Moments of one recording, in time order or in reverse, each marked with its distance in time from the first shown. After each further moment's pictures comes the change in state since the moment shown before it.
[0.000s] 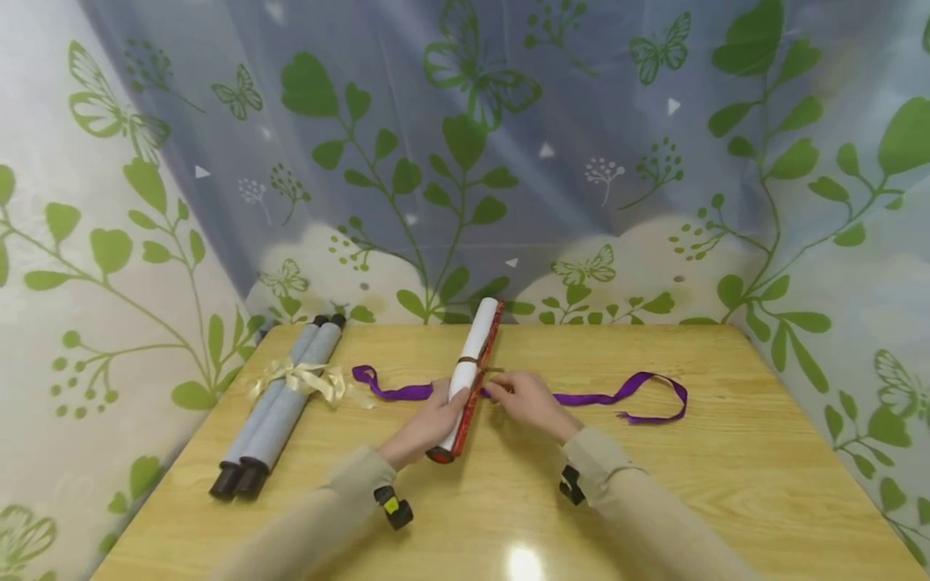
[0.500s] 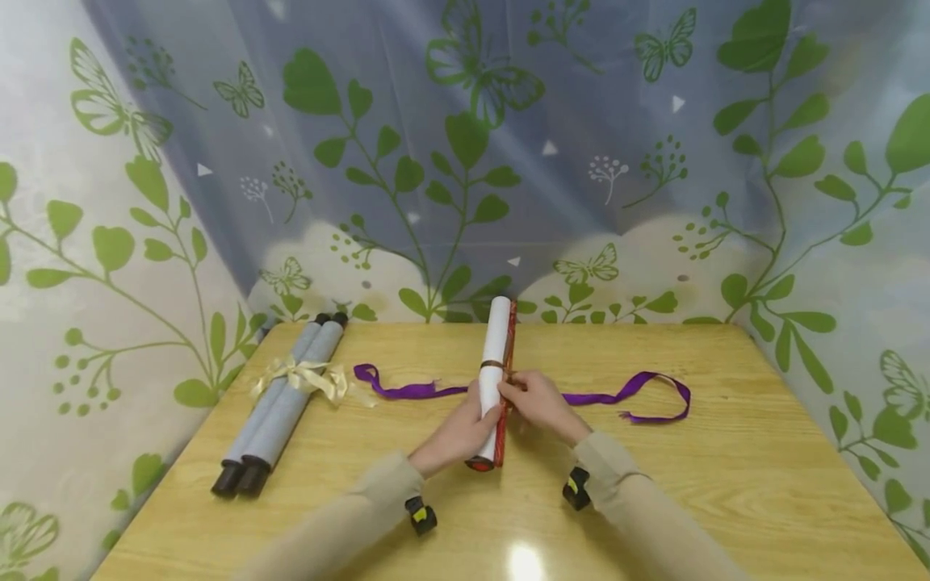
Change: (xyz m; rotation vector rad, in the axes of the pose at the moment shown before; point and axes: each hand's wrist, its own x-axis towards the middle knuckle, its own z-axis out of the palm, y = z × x) left_hand 0.006 0.001 0.037 0.177 -0.001 0.223; right_hand -0.003 0.014 0.002 0.218 0.001 0.158
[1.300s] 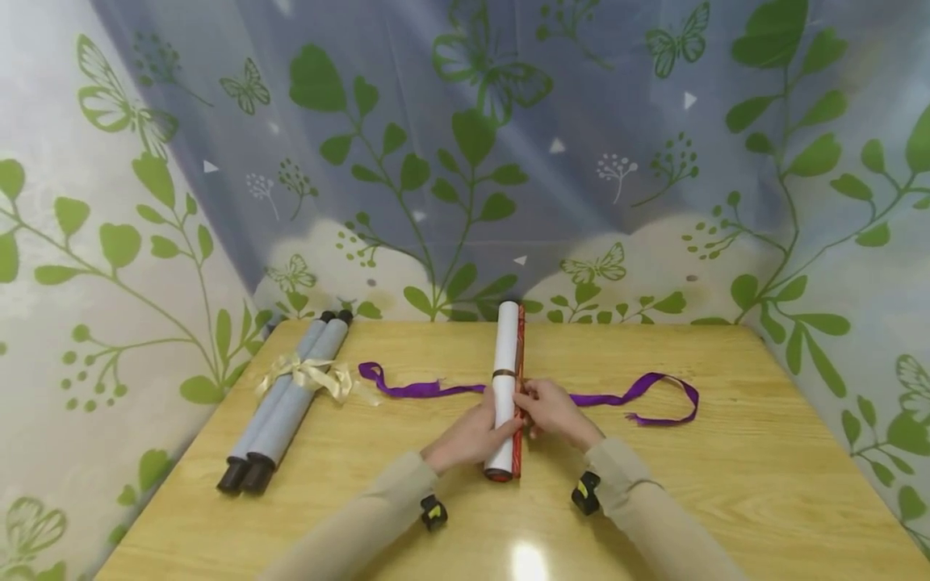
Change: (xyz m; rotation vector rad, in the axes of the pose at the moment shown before) left_hand 0.005 -0.005 0.008 0.177 -0.118 -0.113; right_hand -0.006 0.011 -0.005 0.063 -0.099 0.049
